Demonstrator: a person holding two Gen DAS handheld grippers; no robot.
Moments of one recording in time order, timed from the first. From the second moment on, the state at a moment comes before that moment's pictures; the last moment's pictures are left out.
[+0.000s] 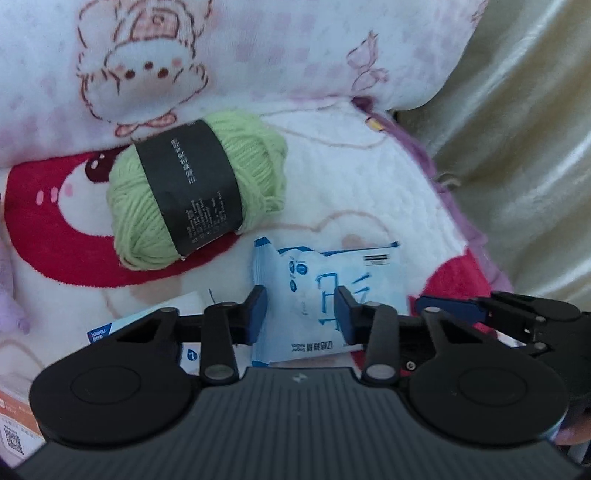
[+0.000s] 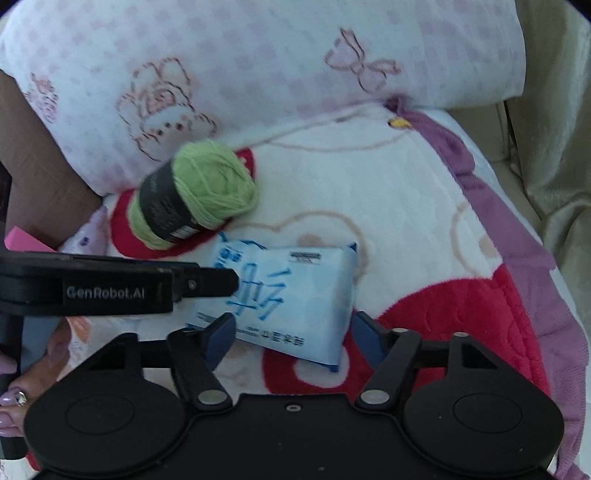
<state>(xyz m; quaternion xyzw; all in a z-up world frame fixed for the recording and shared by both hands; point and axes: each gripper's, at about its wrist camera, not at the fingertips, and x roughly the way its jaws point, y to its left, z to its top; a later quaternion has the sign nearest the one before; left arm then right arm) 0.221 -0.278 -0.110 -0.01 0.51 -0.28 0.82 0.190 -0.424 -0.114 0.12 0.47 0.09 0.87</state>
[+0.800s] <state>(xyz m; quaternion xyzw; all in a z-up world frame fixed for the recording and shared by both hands) 0.203 -0.276 -0.126 -0.07 0.51 -0.24 0.82 0.193 -0.425 -0.118 0.11 0.47 0.09 0.87</state>
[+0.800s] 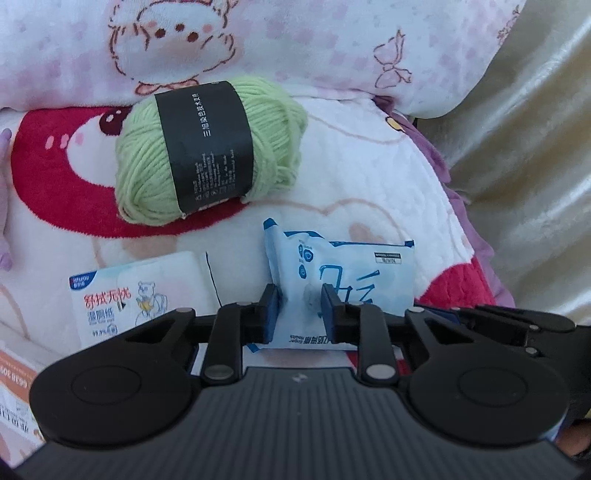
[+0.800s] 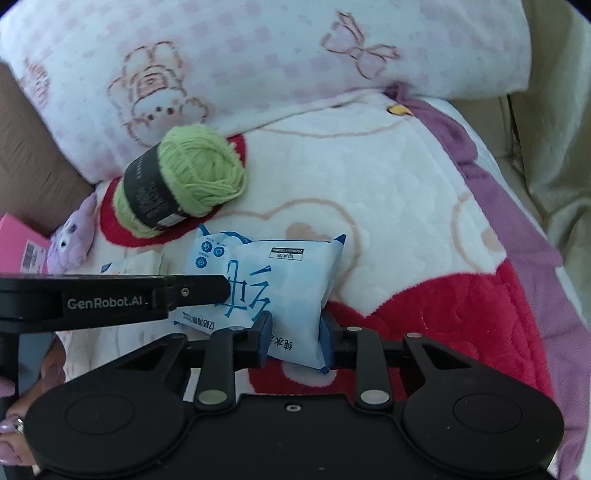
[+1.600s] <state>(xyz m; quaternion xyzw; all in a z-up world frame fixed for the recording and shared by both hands) 0.151 -0.229 -0.088 -0.10 0.49 -0.25 0.83 0.158 -0.406 -0.071 0.08 0.46 0.14 0.87</state>
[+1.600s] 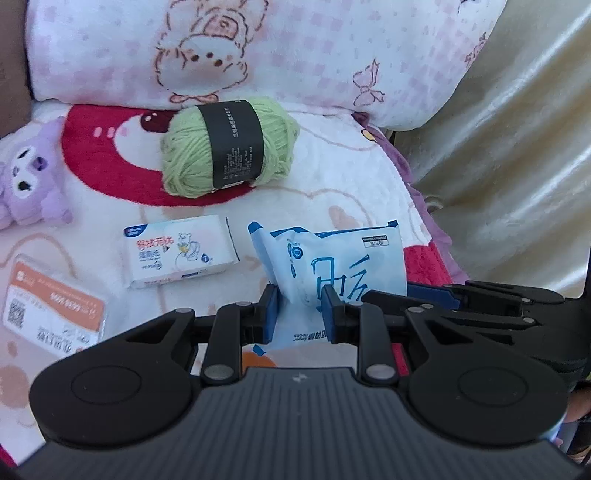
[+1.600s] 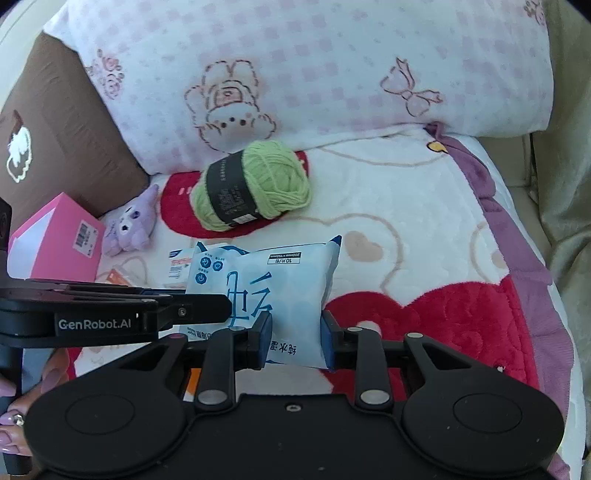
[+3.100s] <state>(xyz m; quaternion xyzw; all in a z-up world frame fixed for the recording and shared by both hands) 0.048 -0.079 -0.041 -0.18 0.50 -0.18 0.83 0.072 -0.279 -0.011 0.00 0.45 0.26 0.86</state>
